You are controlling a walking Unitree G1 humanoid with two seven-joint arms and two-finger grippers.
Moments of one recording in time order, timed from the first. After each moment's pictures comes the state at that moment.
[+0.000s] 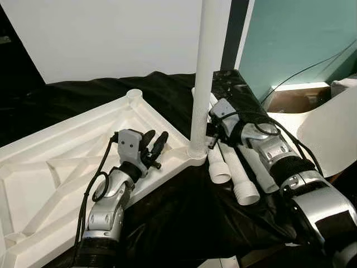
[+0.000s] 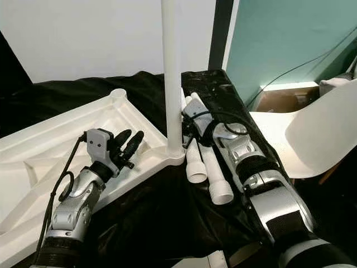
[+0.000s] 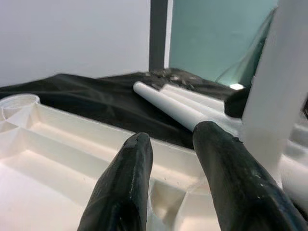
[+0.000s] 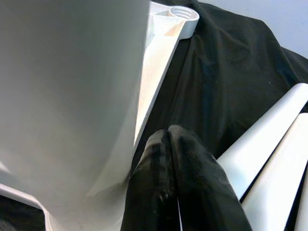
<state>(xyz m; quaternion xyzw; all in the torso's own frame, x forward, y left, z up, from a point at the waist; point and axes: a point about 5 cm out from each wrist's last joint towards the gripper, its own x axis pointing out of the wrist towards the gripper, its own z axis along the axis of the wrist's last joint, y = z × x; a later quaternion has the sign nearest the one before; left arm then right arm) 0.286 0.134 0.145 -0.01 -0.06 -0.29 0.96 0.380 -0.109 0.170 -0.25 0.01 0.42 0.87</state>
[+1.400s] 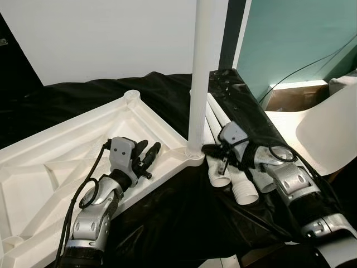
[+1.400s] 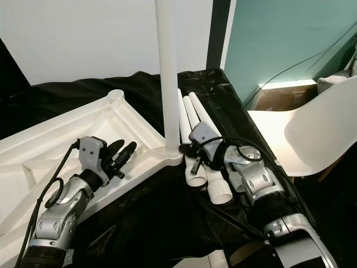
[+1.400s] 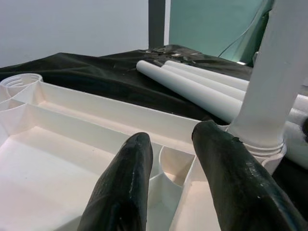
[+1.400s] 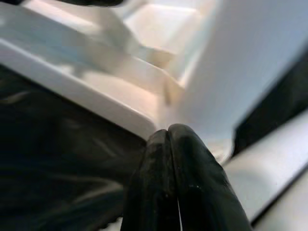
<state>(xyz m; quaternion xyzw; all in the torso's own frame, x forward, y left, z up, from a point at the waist) 0.279 0.147 0.139 0.01 -0.03 -0.30 0.95 0.315 -0.117 0.156 -0.28 0.02 0.51 0.81</state>
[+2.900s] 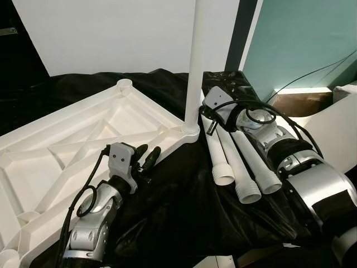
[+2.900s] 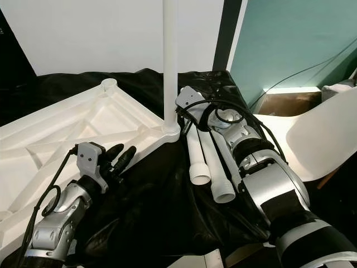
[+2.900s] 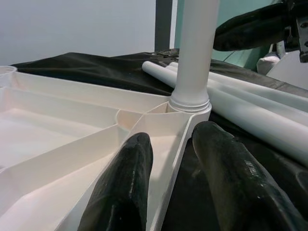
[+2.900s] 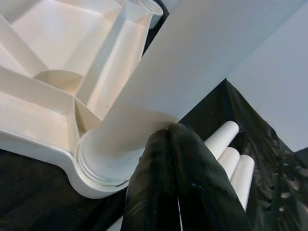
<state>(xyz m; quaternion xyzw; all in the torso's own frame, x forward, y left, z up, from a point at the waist) 0.267 0.146 0.140 0.01 -0.04 -0.30 0.95 0.397 -0.093 0.195 -0.37 -0.05 0.35 0.86</state>
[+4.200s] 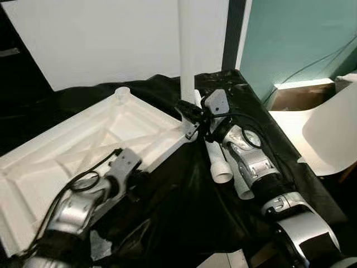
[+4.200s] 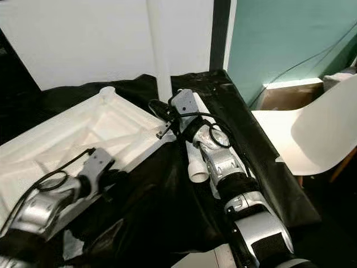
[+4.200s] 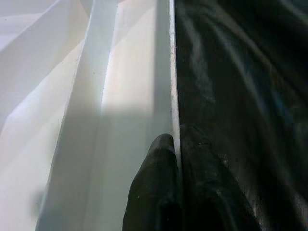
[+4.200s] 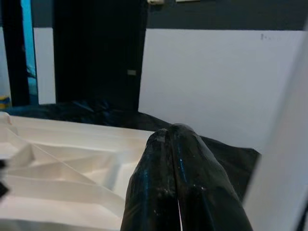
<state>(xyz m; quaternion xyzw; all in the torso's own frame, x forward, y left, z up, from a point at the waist) 0.300 0.156 0.109 0.12 0.21 -0.37 0.90 0.349 -0.058 0.204 -0.11 -0.21 0.38 0.89</state>
